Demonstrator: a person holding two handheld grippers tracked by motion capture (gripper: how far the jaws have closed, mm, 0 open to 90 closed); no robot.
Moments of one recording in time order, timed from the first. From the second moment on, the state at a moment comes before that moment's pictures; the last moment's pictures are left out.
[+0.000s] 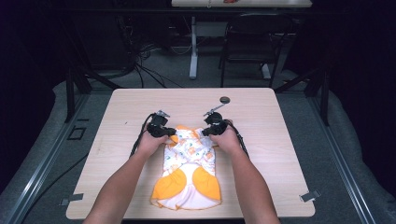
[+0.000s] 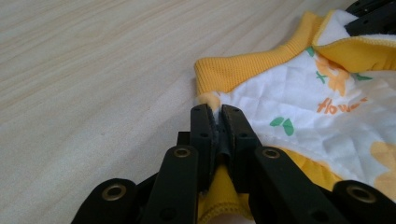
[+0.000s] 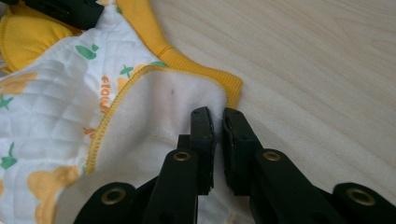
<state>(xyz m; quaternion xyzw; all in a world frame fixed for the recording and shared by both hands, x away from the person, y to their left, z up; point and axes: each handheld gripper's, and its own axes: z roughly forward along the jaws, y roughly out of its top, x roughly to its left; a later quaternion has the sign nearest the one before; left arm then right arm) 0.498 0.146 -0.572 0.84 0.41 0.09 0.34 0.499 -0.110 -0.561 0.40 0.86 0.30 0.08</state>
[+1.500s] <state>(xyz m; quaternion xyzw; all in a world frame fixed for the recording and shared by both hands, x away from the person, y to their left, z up) 0.485 0.168 -0.485 0.82 0.38 0.16 0.40 0.483 -0.108 -0.467 0.34 0.85 0.37 0.15</state>
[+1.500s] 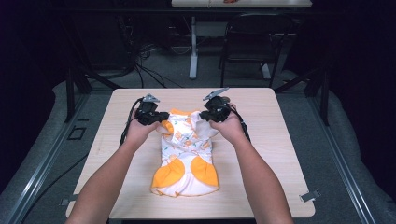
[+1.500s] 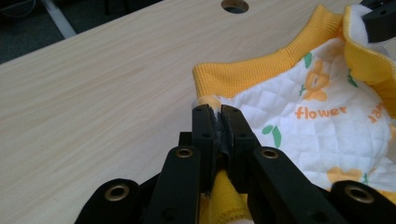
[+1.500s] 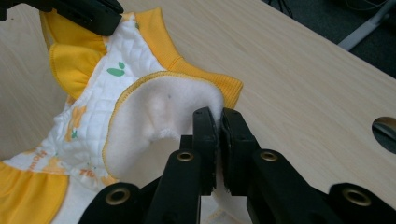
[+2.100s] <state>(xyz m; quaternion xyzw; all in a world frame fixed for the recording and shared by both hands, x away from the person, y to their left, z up) 0.473 0.165 -0.463 0.82 0.34 0.17 0.43 0.463 -0.116 -0.443 0.31 0.85 0.38 0.19</state>
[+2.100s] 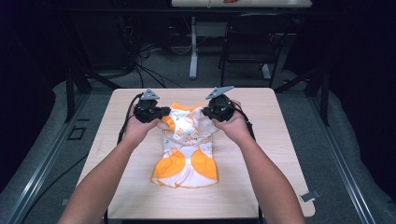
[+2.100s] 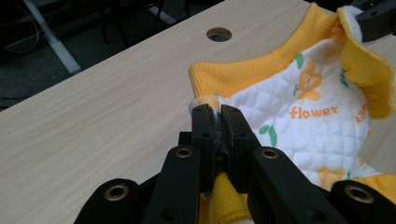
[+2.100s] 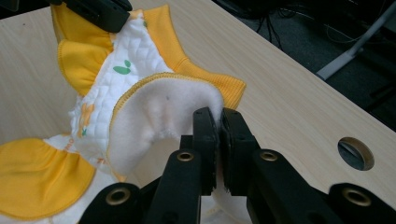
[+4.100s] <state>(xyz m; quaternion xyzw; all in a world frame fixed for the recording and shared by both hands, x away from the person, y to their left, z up) 0.376 0.174 -0.533 0.86 0.28 0.11 0.42 0.364 -0.118 -0.518 0.26 0.89 0.35 0.14</state>
